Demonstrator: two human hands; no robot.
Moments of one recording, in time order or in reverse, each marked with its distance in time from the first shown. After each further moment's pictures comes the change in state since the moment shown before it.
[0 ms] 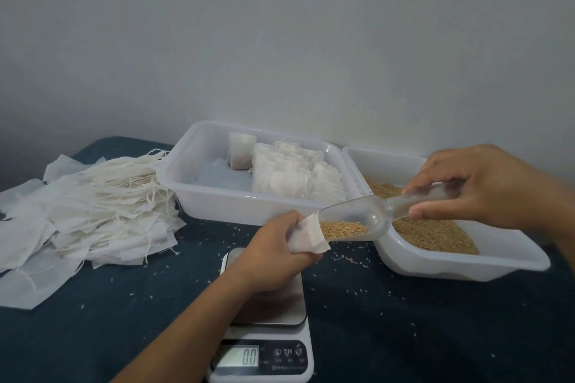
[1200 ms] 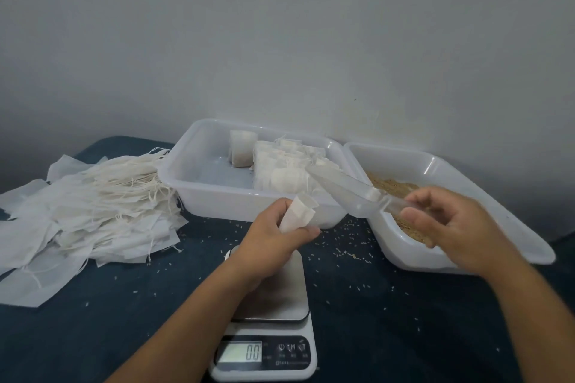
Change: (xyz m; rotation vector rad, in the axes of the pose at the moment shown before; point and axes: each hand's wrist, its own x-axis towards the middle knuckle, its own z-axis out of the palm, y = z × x) left_hand -0.002 0.010 -0.005 -0.416 0.083 -0.125; right_hand -0.020 0.039 0.091 0.385 0.339 0.183
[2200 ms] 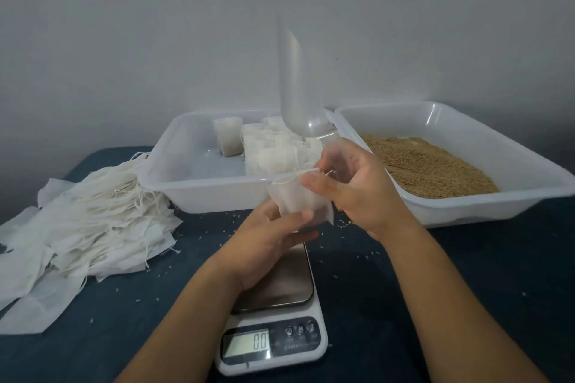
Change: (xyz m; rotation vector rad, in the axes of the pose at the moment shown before) left_hand -0.008 0.004 0.005 -0.298 -0.280 -0.120; right_hand 0.033 -0.024 0.113 0.719 0.036 -0.138
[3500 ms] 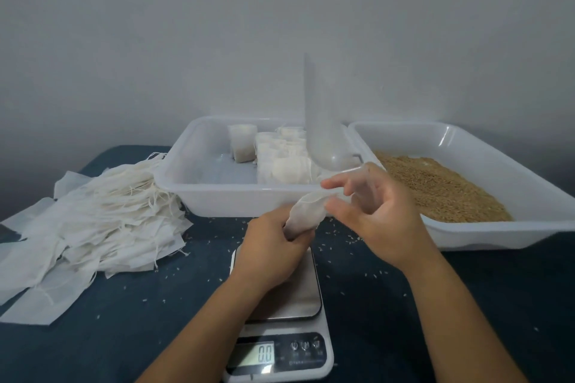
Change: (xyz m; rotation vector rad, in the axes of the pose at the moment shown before) left_hand 0.009 -0.019 -0.014 0.893 0.444 0.194; right_hand -0.015 -0.009 -0.004 -0.276 0.037 -0.026
